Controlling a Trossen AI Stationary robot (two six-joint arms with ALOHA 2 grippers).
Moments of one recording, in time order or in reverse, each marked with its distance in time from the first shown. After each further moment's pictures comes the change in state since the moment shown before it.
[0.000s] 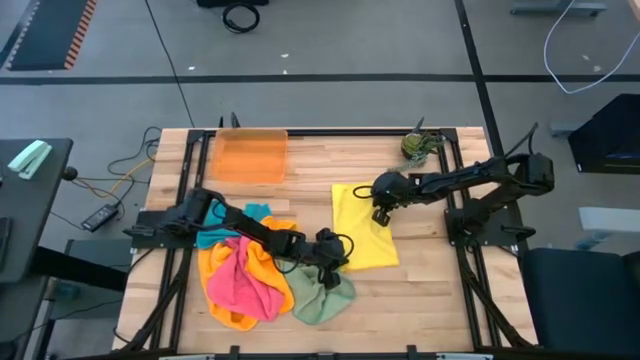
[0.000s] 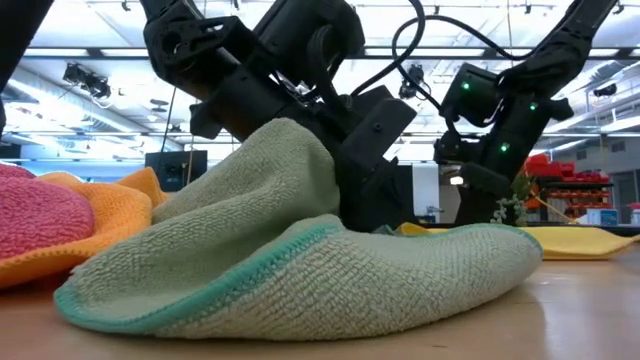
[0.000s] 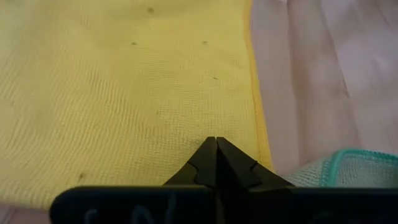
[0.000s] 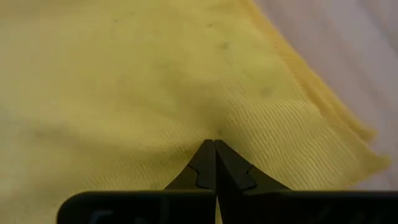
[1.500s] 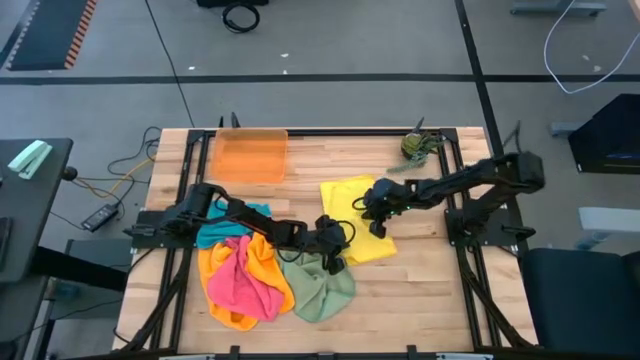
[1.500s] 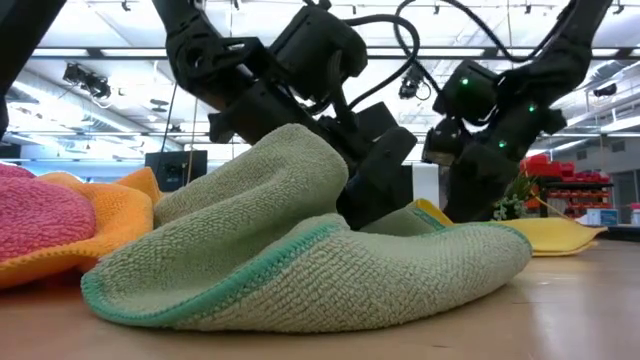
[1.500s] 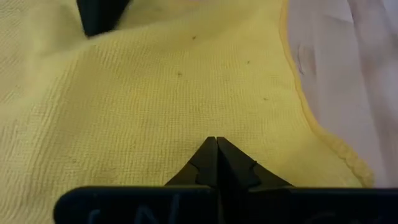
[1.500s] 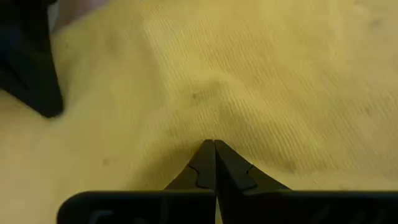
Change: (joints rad) left arm 0.085 -0.002 0.001 -0.019 -0.062 0.040; right arm 0.088 0.093 -0.003 0.241 -0.253 -0.029
